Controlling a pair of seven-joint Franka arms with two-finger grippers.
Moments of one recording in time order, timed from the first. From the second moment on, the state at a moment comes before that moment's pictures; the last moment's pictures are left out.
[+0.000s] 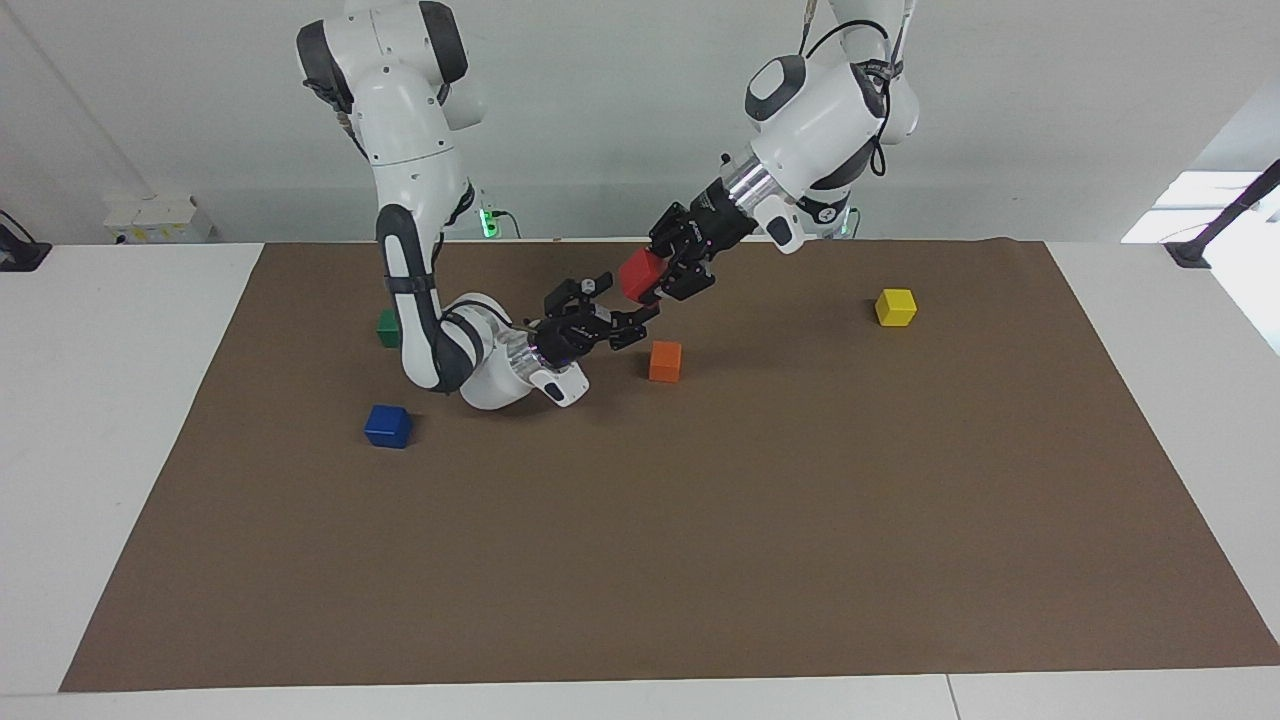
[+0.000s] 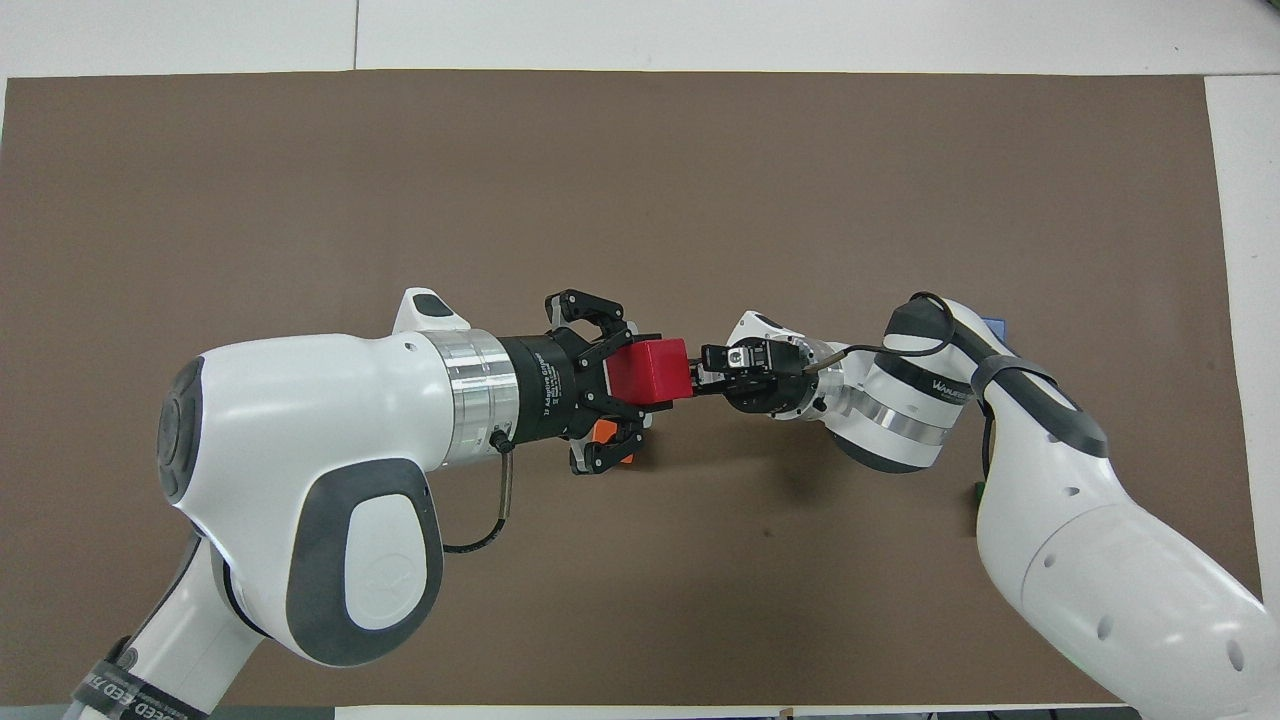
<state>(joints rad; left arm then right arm) -0.54 -0.08 -0.08 -2.05 -0.85 2.39 -1.72 0.21 0.56 0.08 -2.09 2.16 1.07 -0.95</state>
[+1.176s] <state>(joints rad) -0.53 -0.09 -0.07 -2.04 -0.85 2.42 -1.72 0.22 0.53 0.08 -2.04 2.19 1.15 -0.94</state>
